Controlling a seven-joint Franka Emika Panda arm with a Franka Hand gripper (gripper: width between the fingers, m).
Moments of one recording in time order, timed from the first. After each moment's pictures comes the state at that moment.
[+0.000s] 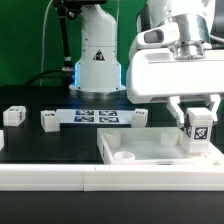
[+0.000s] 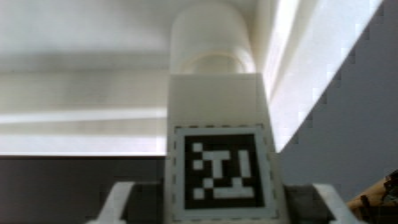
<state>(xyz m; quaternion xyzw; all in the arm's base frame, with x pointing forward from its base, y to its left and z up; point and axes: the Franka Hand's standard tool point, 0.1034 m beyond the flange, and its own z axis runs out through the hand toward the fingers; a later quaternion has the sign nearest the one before) 0.597 0.118 0.072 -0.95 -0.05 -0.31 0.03</state>
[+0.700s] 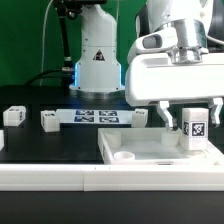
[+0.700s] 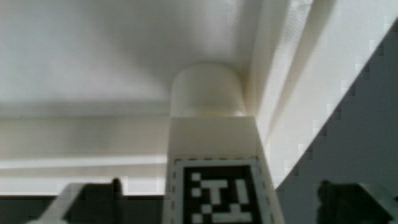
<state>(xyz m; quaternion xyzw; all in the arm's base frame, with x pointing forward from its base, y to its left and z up) 0.586 0.118 0.065 -0.96 -0.05 -0.27 0.03</state>
